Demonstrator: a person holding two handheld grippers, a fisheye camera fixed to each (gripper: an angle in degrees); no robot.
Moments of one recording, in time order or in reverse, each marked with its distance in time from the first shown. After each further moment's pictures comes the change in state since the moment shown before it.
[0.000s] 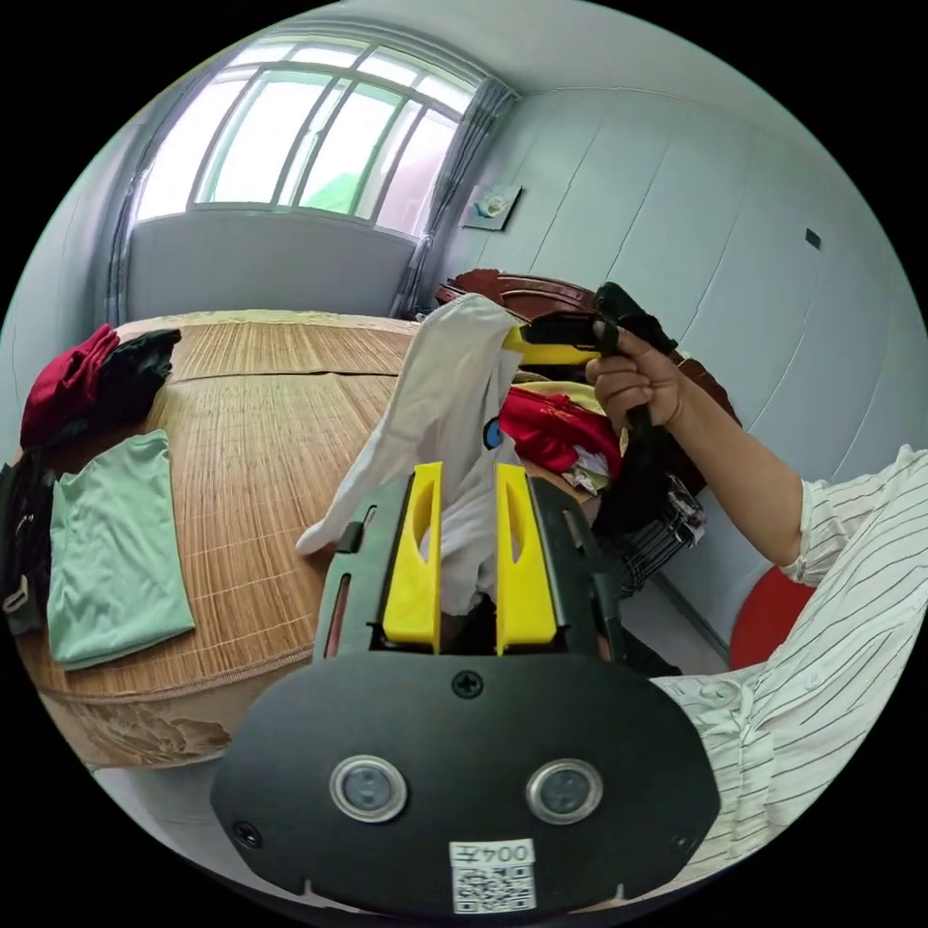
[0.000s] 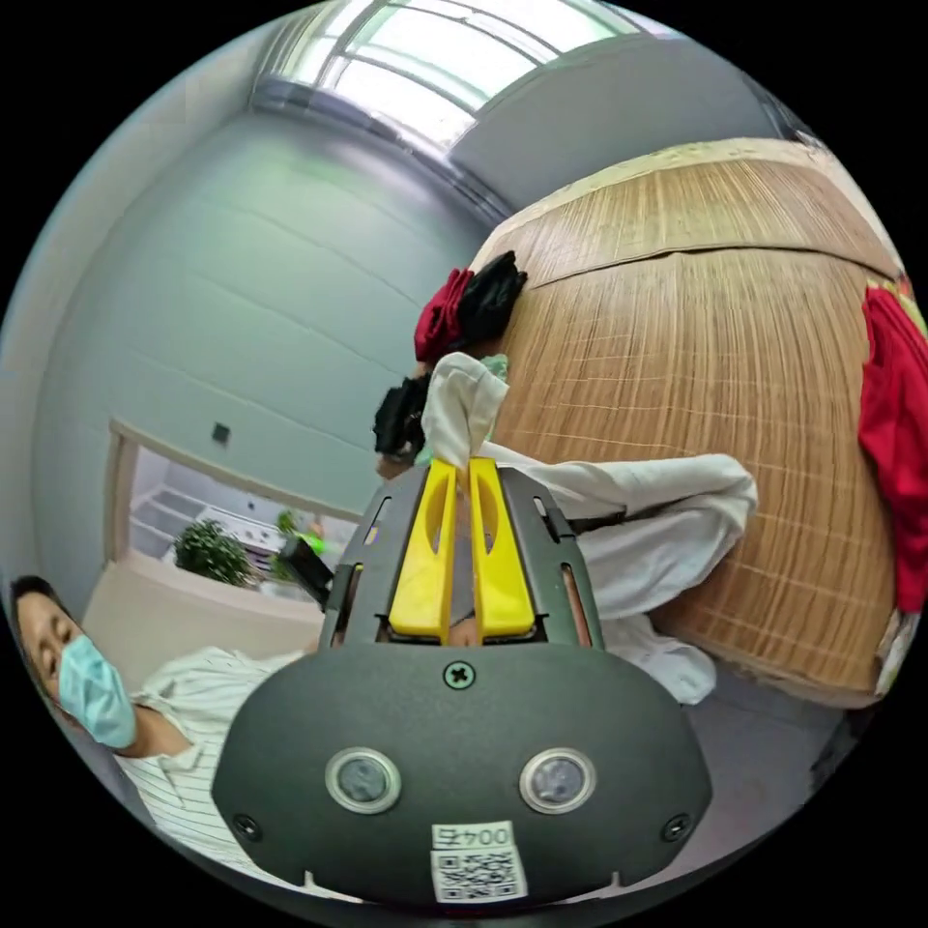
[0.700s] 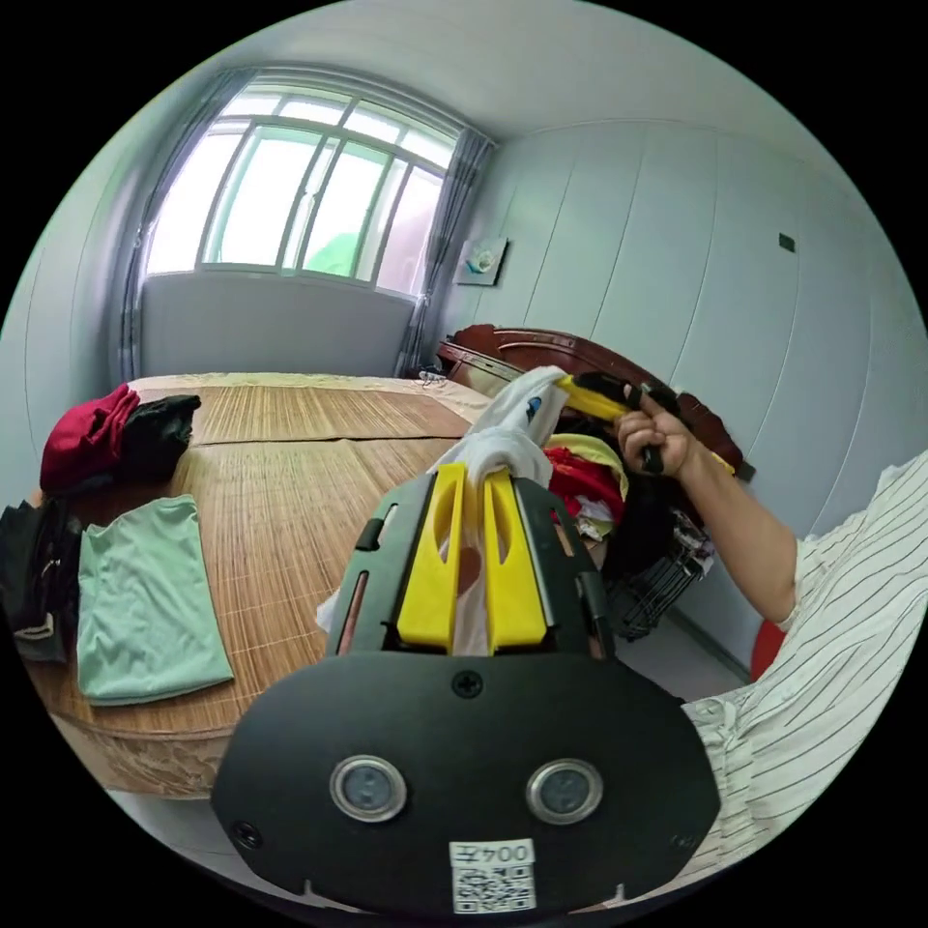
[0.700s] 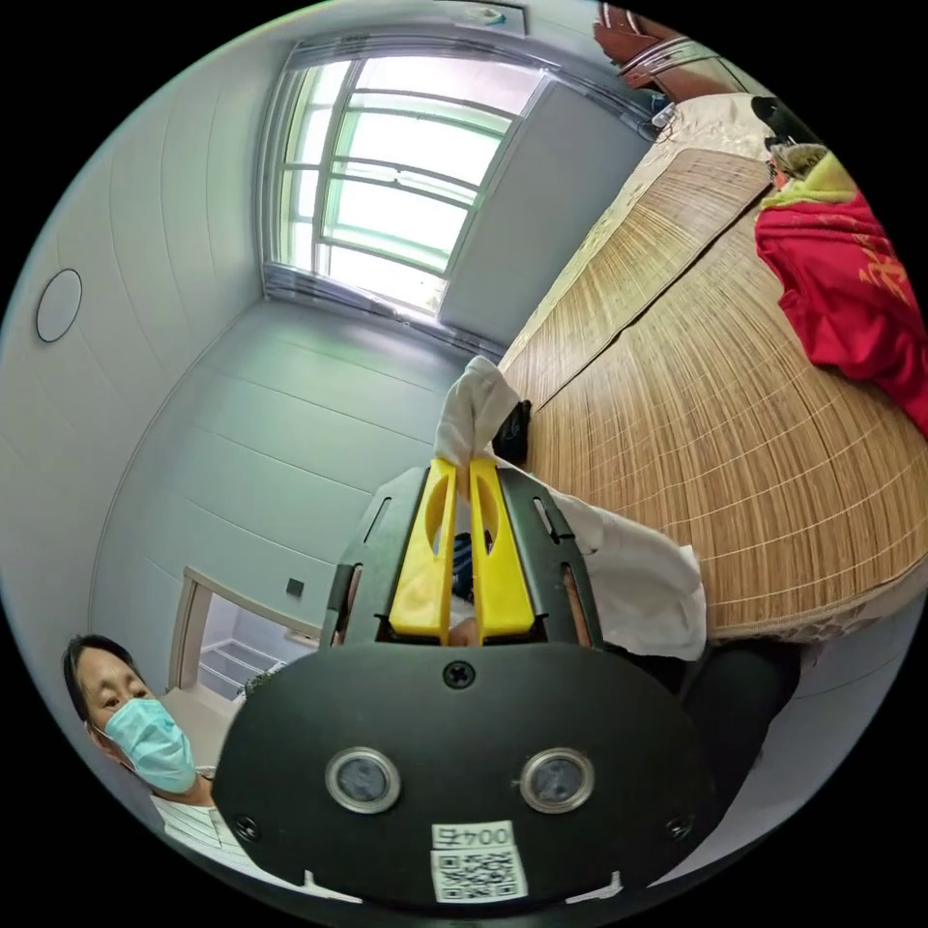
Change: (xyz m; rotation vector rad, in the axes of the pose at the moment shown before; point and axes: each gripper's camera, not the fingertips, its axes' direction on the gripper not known) left arm -0.059 -0.029 -0.120 0.204 0.013 -0.037; right arm 0.054 0.020 -0.179 0.474 -0.198 0.222
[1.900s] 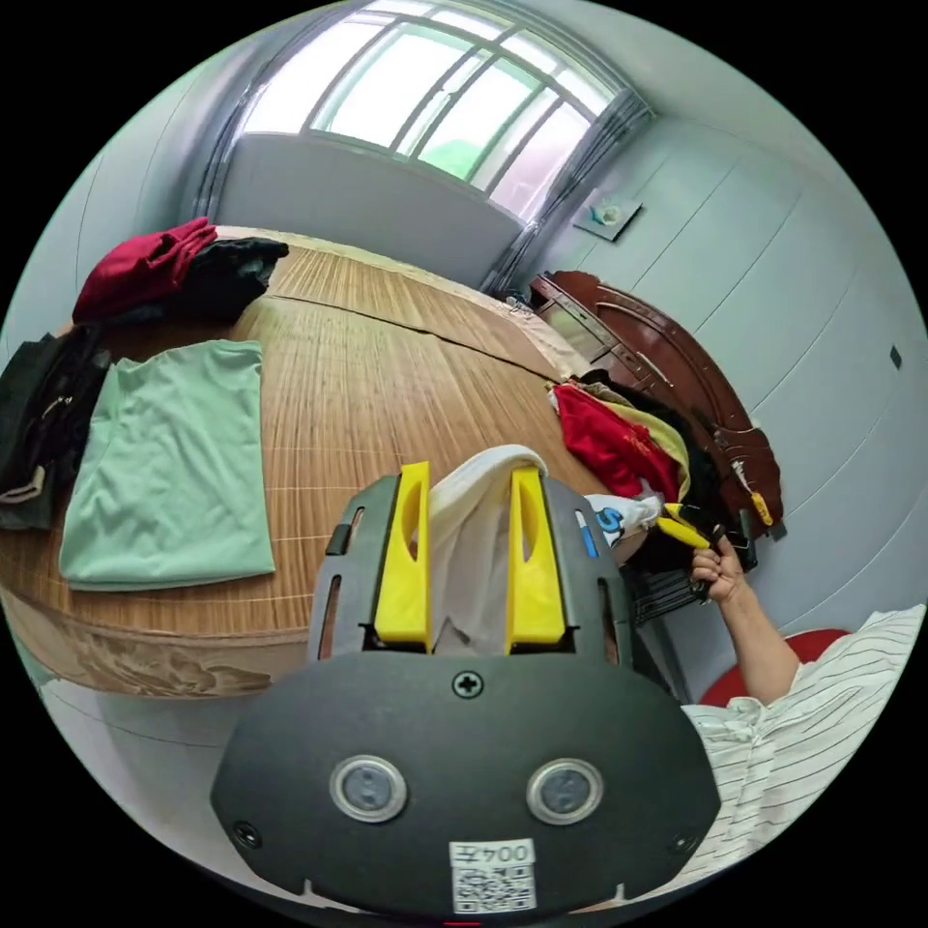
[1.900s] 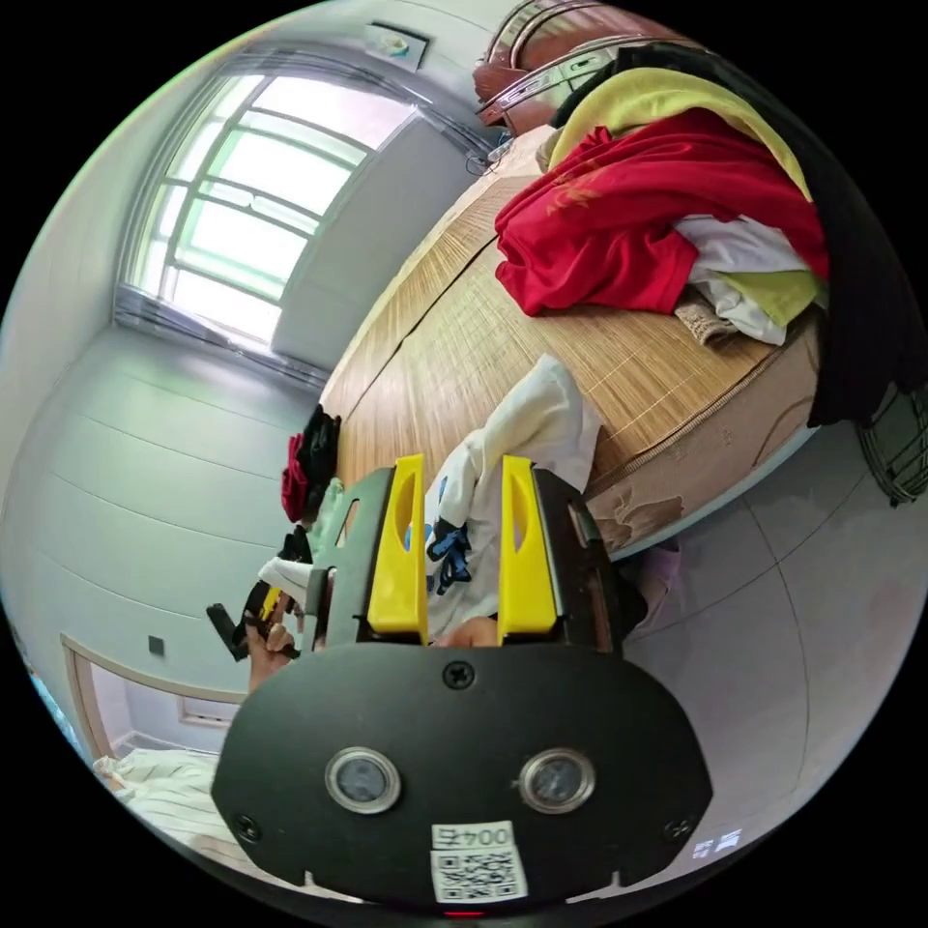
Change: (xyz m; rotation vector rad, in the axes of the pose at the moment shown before) left arm -0.181 0.009 0.055 -0.299 -0.166 -0.267; right arm 0.137 0.066 -0.080 0.114 0.513 0.128
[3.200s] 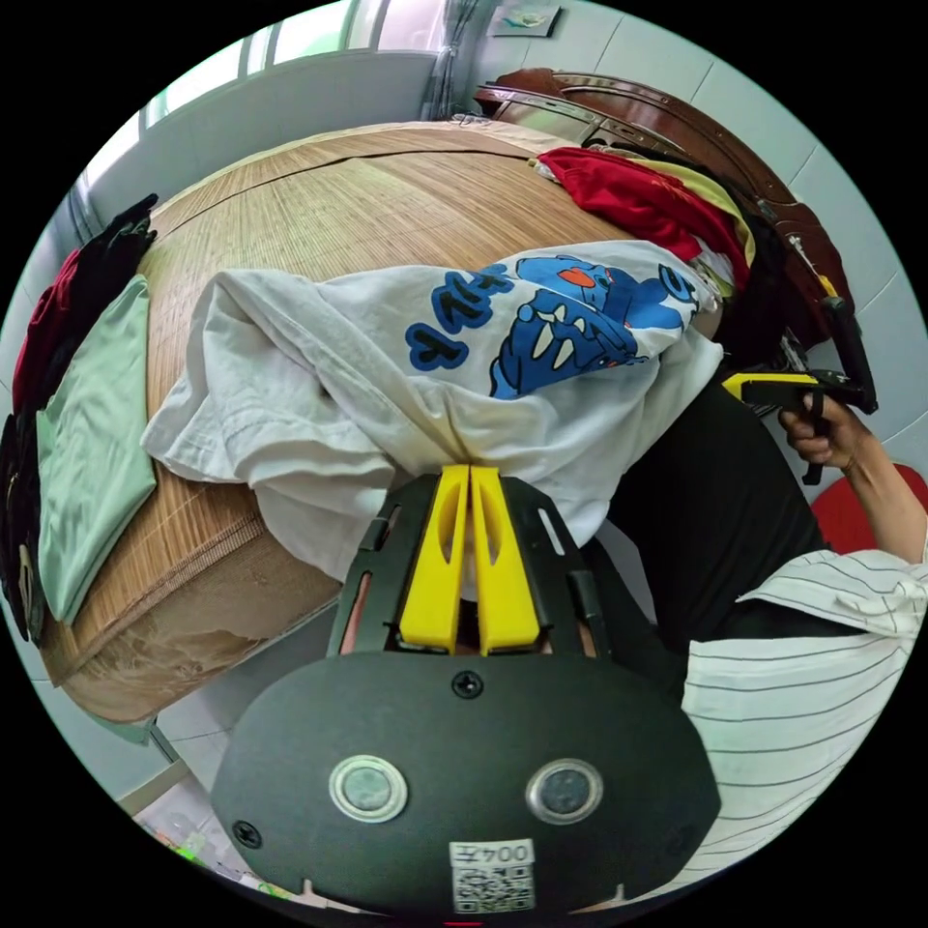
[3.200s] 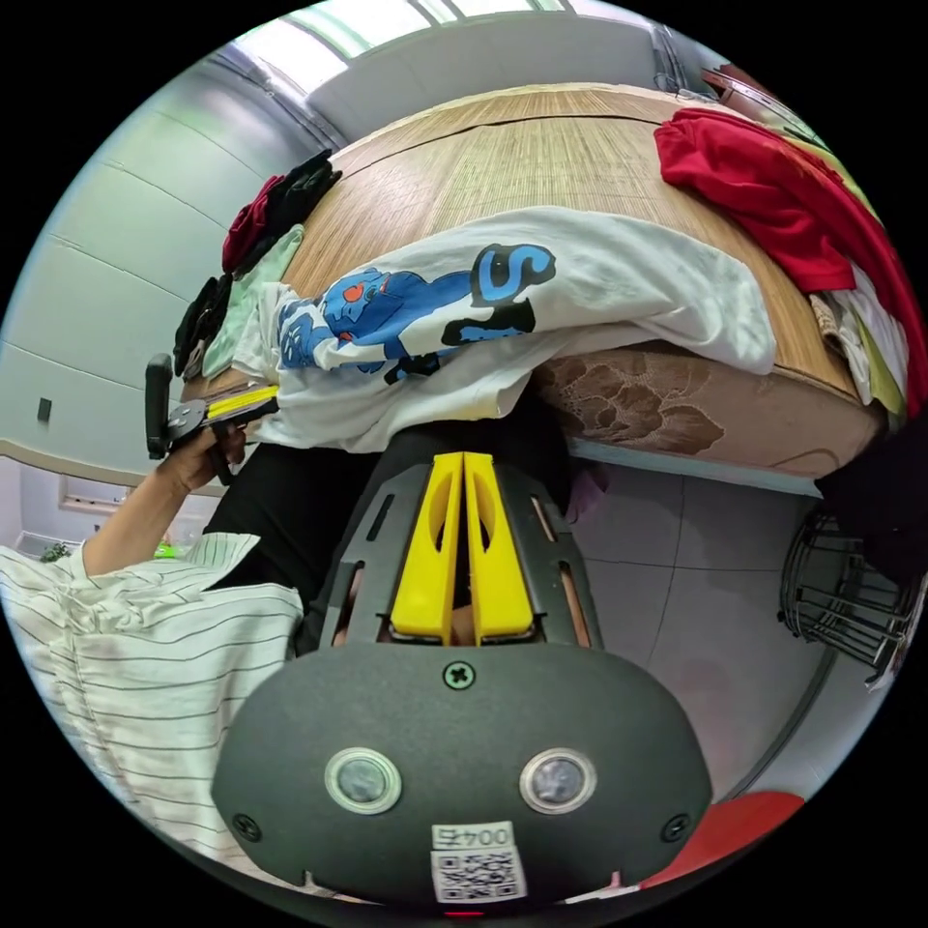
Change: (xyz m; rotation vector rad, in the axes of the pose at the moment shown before) left arm 0.076 0.134 0.230 -0.441 -0.152 0.315; right arm -0.020 0.149 0.110 -0.479 0.320 -0.474
